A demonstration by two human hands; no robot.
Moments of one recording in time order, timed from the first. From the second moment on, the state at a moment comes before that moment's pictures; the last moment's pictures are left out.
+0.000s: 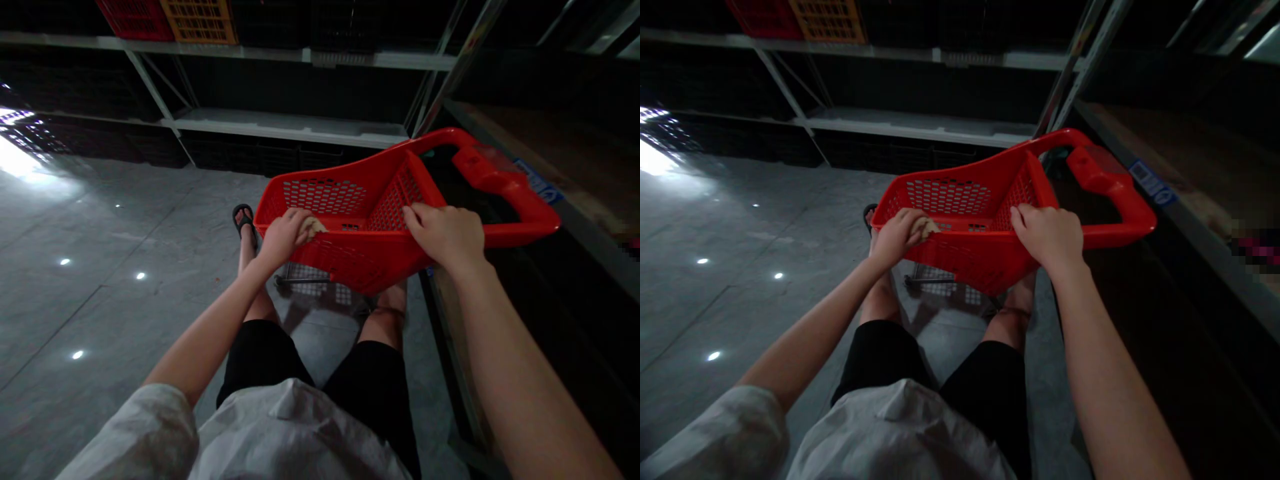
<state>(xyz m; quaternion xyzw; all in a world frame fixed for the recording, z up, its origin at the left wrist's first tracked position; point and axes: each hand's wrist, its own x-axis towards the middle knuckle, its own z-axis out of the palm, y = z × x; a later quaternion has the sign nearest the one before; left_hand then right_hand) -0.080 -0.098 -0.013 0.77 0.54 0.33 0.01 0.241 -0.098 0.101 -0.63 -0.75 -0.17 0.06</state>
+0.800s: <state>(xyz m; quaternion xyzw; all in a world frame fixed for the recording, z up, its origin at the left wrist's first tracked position) -0.001 -0.127 -0.168 0.71 0.57 0.41 0.08 0.225 -0.102 0.098 -0.62 -0.76 -0.20 0.02</state>
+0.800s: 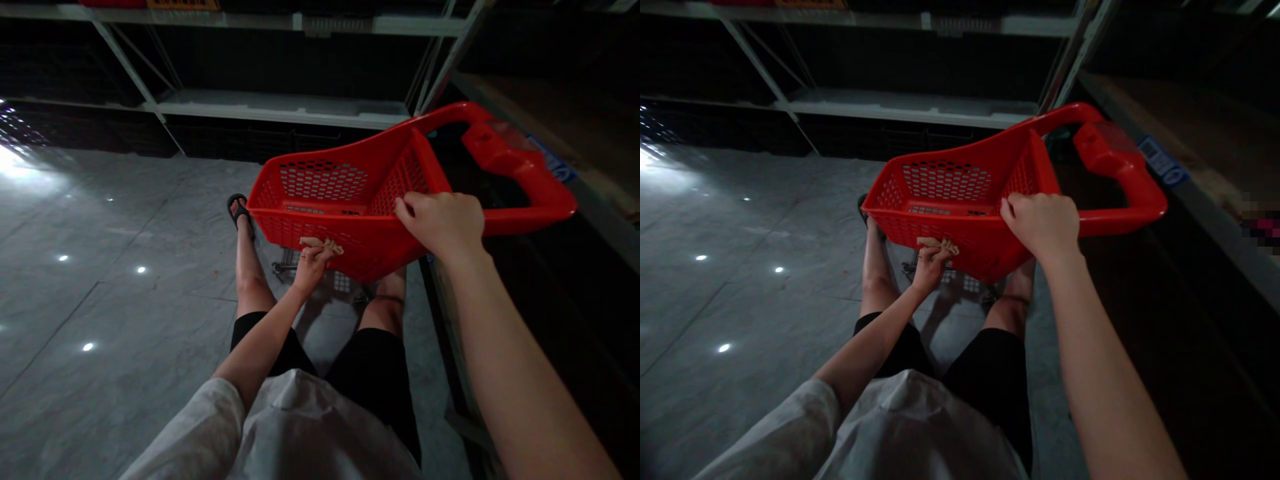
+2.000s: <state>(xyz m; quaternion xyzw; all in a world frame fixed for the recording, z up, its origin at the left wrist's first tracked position) -0.095 -0.098 -0.112 0.59 0.66 0.46 0.01 0.221 -0.089 0.096 -0.59 -0.79 -0.15 0.05</state>
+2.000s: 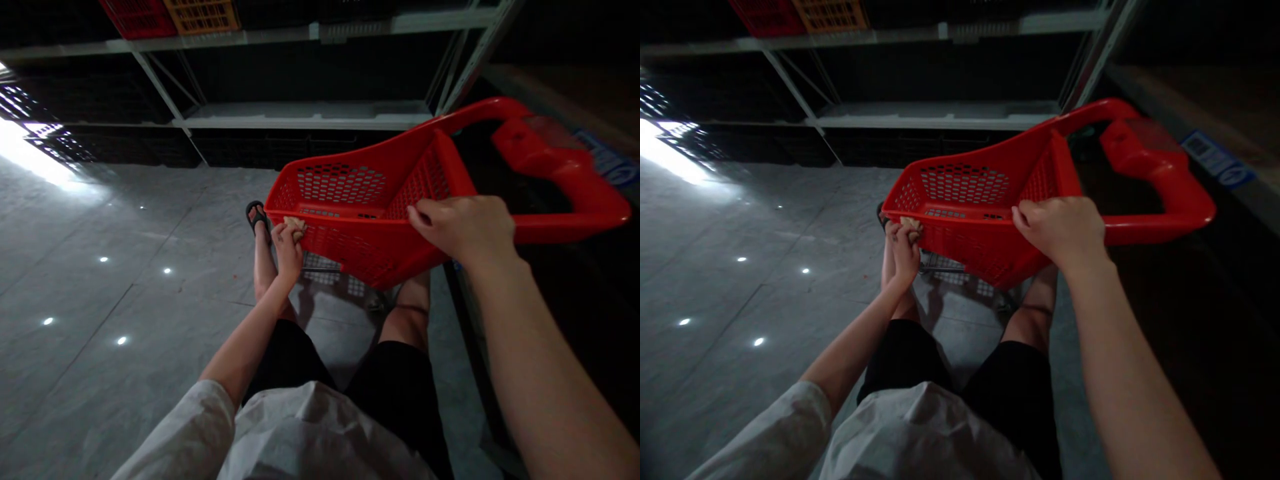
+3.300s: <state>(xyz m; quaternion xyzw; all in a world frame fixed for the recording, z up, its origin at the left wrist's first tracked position) -0.057 -0.128 0.015 0.68 0.50 0.53 0.00 0.138 -0.105 0.018 -0.43 -0.87 0.05 0.24</state>
